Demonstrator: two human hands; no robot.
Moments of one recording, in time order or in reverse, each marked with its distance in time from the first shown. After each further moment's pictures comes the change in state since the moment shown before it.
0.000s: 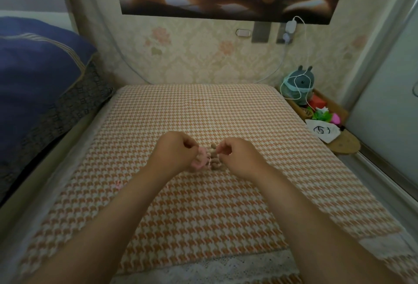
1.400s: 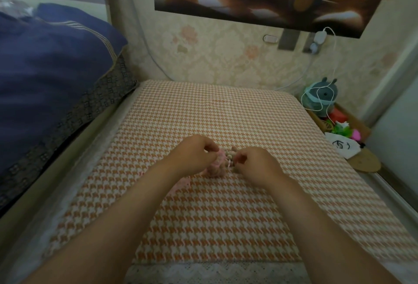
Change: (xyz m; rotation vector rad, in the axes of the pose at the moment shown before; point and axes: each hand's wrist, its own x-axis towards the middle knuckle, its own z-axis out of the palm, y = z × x) left_hand 0.006 -0.033 -0.014 0.024 -0.199 0.093; right_hand 0.012 -0.006 0.023 -0.360 -0.004 -0.003
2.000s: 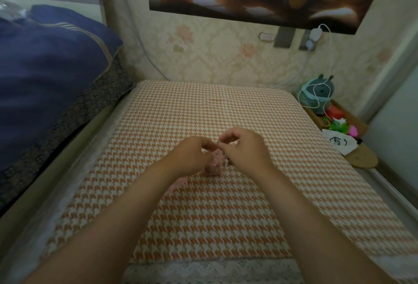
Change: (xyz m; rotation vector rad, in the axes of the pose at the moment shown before) left_hand 0.002 -0.002 0.005 -0.027 -0.050 0.010; right_hand -0.002 -0.030 -0.012 0.454 0.241 -0.118
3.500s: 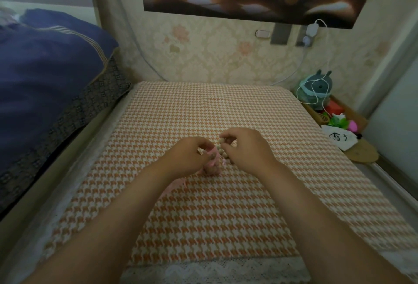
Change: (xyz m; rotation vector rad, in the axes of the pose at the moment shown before) left_hand -0.006 0.006 -0.002 0.036 0.004 0.031; right_hand 0.003 0.001 -0.012 -0.242 -0.097 -0.076
